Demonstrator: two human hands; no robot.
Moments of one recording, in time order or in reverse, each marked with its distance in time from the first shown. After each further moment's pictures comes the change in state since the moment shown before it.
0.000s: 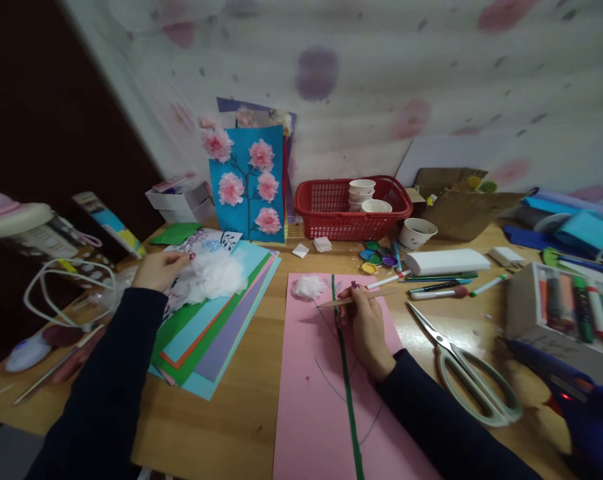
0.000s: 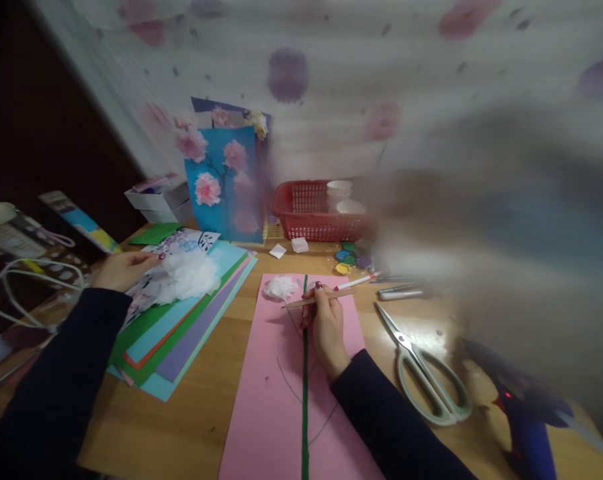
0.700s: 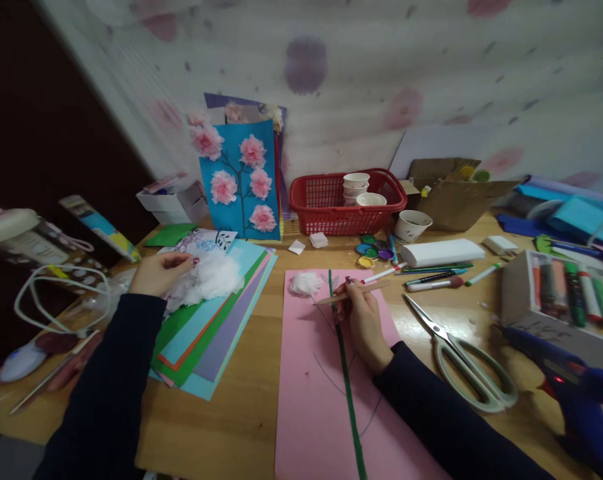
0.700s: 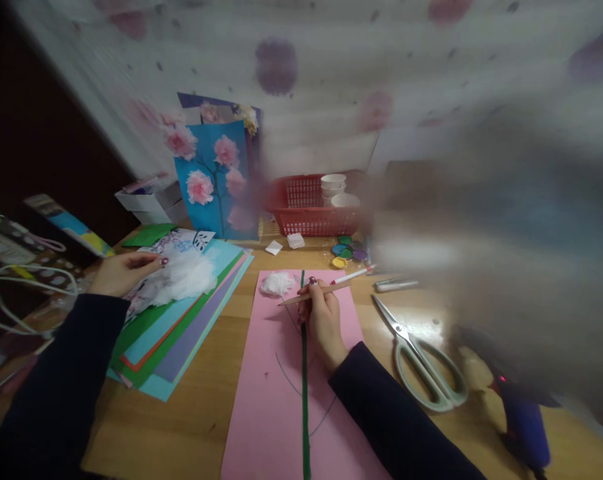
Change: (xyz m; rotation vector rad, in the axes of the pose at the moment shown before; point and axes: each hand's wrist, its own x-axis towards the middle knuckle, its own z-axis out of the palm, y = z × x) left_hand -0.007 0.003 0.007 -0.286 -0.070 -0.041; right_hand -0.001 0.000 0.000 -0.015 -0.019 0.002
